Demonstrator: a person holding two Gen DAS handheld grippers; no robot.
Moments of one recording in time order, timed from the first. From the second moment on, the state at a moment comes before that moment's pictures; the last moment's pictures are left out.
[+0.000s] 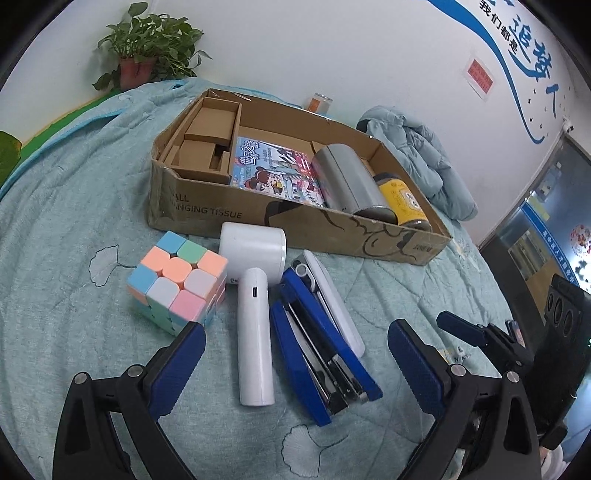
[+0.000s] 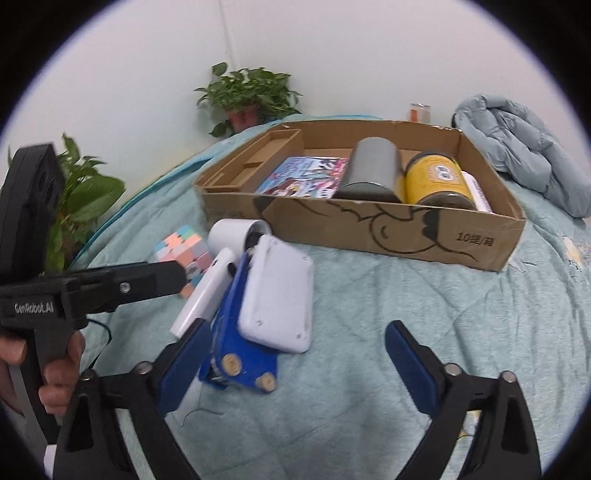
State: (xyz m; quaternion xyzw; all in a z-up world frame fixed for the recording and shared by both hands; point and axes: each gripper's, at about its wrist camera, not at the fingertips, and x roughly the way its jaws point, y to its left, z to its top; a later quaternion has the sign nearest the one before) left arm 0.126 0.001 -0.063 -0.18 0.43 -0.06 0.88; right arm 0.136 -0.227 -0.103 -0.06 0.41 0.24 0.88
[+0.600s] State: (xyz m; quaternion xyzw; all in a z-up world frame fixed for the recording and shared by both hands) left arm 0.145 0.016 -0.067 -0.19 0.45 -0.06 0.87; right arm 0.168 -0.195 -0.134 -0.08 0.44 0.28 0.85
